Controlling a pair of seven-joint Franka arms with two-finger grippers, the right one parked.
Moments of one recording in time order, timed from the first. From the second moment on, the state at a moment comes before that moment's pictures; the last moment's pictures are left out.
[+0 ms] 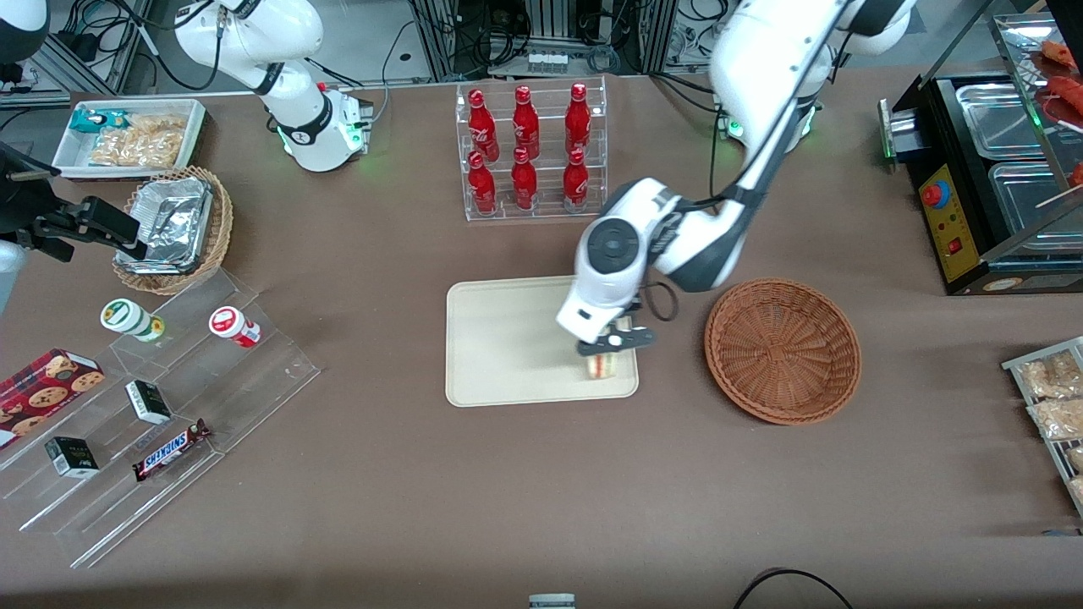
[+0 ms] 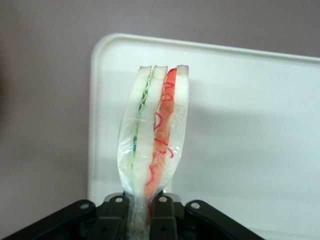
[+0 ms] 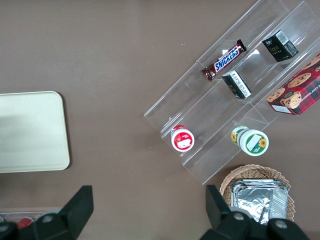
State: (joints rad) arm -0.62 0.60 -0.13 -1.60 0.02 2.12 -0.91
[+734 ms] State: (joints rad) arm -0.74 0.77 -0.13 -1.41 0.02 2.12 -1.04
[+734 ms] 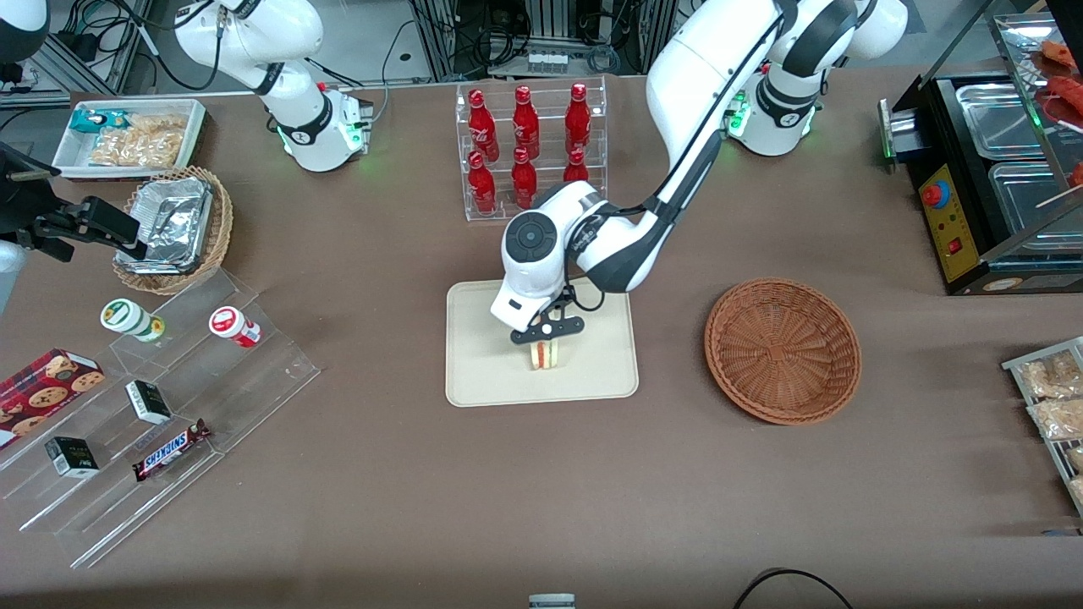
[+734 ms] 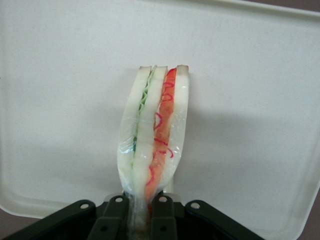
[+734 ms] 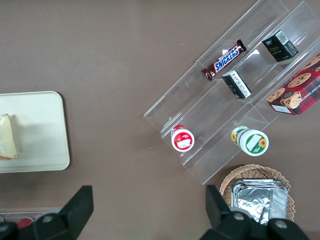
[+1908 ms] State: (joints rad) arm -0.71 0.64 -0.11 -1.35 0.02 1.97 -1.02
